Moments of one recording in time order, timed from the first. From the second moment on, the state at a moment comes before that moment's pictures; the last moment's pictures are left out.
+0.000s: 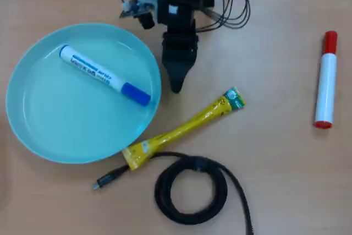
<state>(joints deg) 105.7 105.5 120.5 42.7 -11.7</state>
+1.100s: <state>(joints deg) 90.5 130.3 168.8 19.9 -7.0</state>
